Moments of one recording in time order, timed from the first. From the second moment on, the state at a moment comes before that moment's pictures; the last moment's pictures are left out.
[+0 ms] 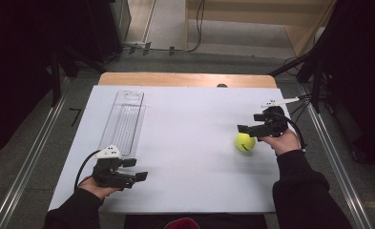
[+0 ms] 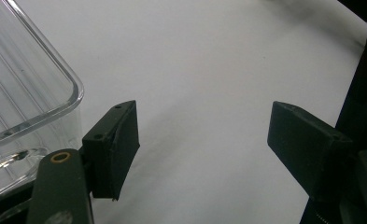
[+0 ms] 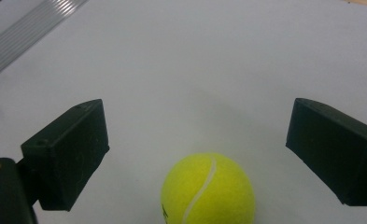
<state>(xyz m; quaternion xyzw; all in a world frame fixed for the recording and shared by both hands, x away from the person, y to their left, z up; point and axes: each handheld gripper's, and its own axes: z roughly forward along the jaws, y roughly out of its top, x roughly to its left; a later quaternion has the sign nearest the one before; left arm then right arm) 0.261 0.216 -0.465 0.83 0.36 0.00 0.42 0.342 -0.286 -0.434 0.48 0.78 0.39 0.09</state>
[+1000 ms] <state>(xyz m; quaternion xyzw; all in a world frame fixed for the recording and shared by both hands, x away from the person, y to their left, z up) 0.260 0.216 -0.464 0.83 0.36 0.00 0.42 0.331 -0.288 -0.475 0.50 0.78 0.36 0.07</state>
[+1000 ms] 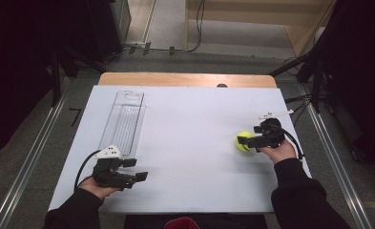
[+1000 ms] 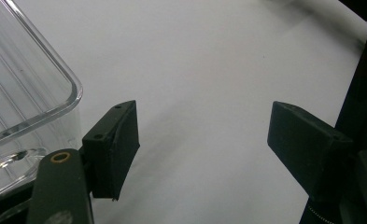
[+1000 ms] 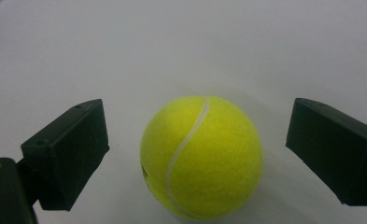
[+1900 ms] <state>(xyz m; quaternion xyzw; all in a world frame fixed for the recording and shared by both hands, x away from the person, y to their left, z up) 0.260 0.215 -0.463 0.83 0.35 -0.01 0.42 0.338 -0.284 -0.506 0.51 0.80 0.32 0.03</state>
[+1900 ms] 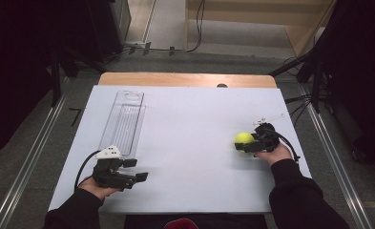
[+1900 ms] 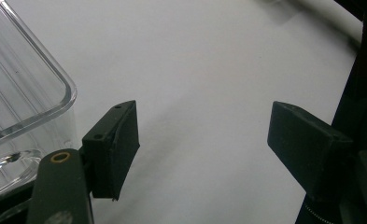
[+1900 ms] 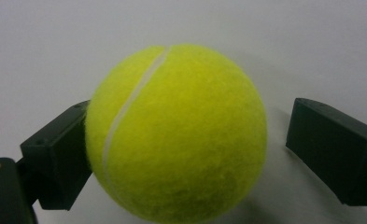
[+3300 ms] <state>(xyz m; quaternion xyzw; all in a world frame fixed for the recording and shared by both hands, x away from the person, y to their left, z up) 0.259 0.216 -0.463 0.83 0.35 -0.01 0.42 0.334 -0.286 -0.491 0.49 0.80 0.35 0.03</state>
